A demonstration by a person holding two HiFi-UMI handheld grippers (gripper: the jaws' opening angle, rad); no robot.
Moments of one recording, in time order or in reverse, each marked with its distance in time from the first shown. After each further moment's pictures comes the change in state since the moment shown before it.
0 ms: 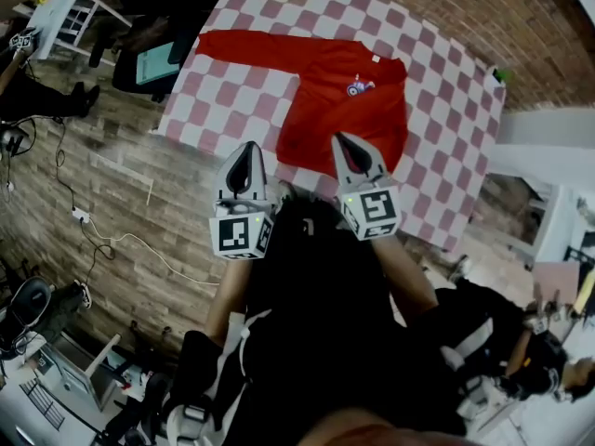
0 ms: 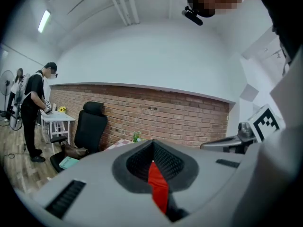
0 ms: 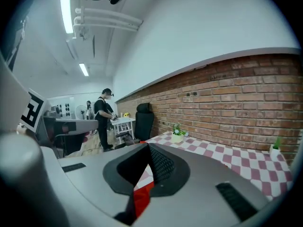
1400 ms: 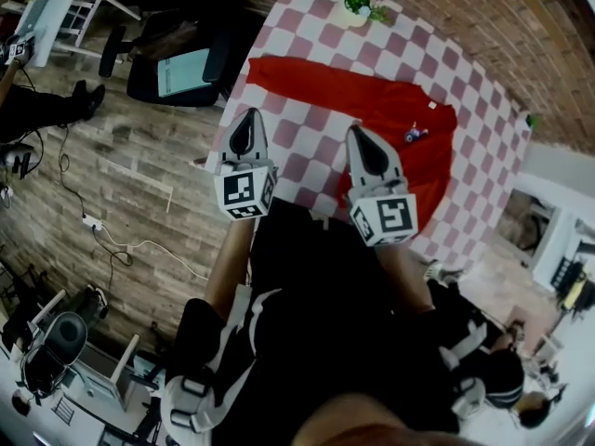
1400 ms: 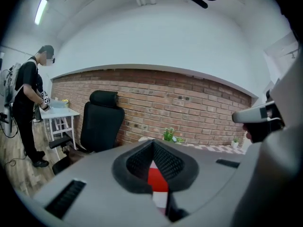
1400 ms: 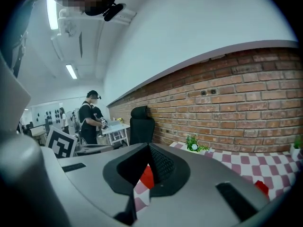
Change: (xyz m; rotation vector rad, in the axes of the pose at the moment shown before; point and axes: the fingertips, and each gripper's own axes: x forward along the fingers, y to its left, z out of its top) left arm 0.180 0.274 0.020 -0.006 0.101 0.042; right arm 0.237 0.052 0.118 0.041 -0.052 -0.074
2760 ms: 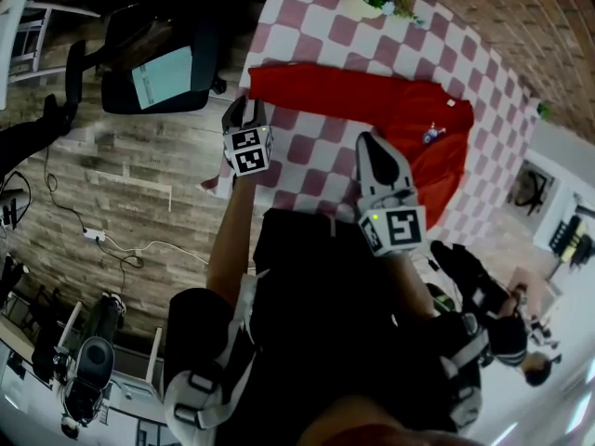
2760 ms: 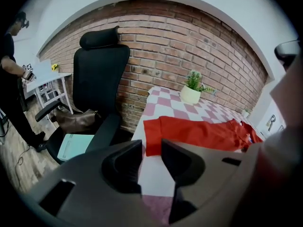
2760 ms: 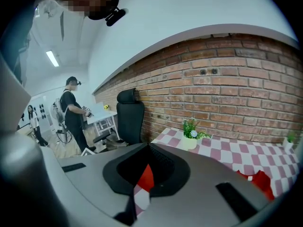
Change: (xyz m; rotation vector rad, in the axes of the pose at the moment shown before) left arm 0.170 0.112 -0.198 -0.029 0.512 -0.036; right arm 0.114 -0.008 -0.038 0.058 0.214 -0.138
